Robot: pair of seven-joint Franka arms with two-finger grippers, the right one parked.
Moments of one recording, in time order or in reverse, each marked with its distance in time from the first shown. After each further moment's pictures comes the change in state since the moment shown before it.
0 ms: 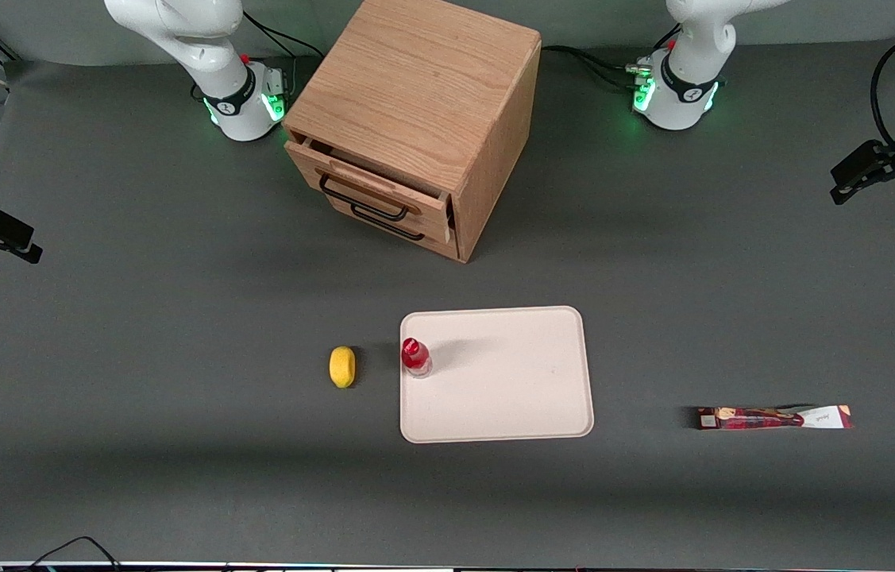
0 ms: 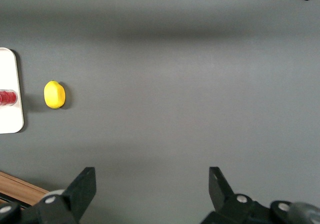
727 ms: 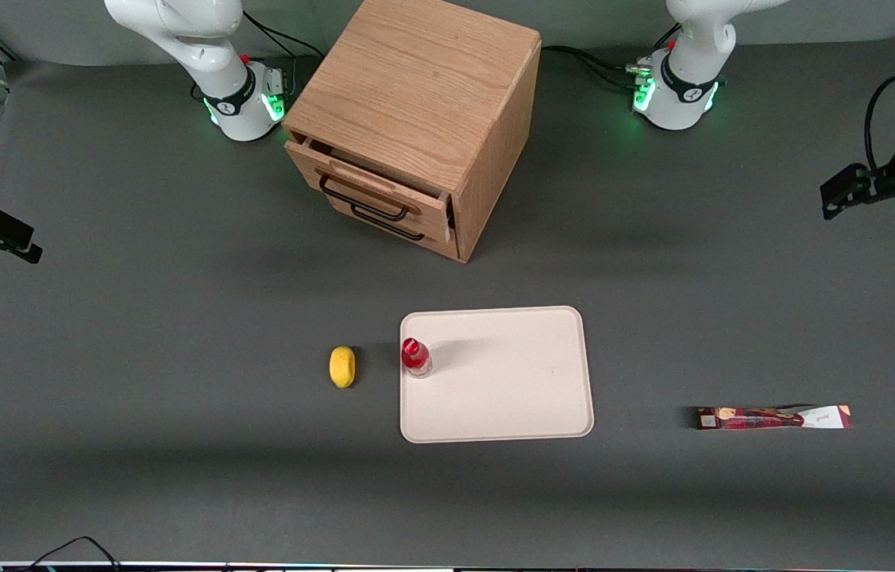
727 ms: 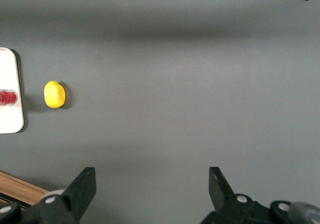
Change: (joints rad) arm 0.001 0.095 -0.004 -0.023 0.064 0.071 0.256
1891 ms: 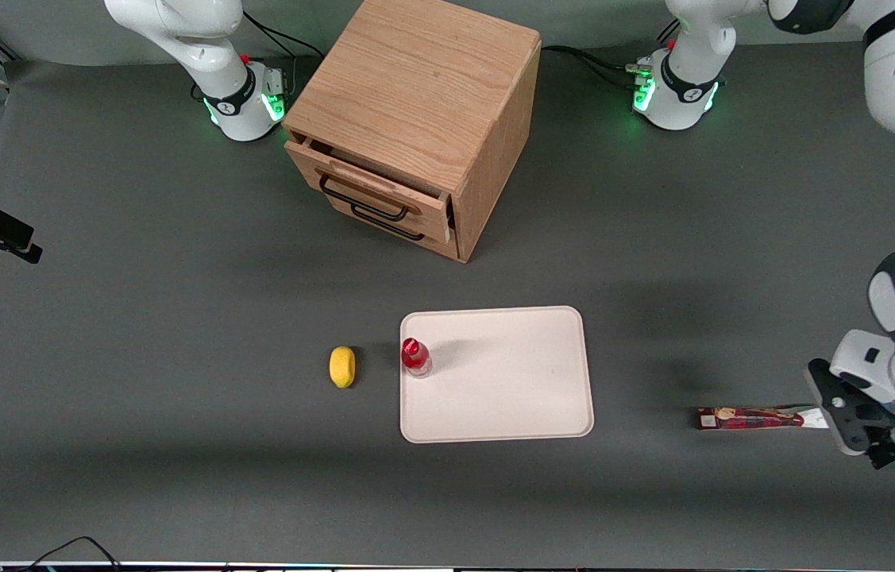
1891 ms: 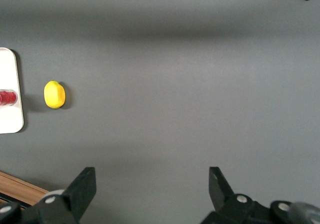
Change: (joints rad) arm -0.169 0.764 0.199 0.511 0.071 0.395 1.266
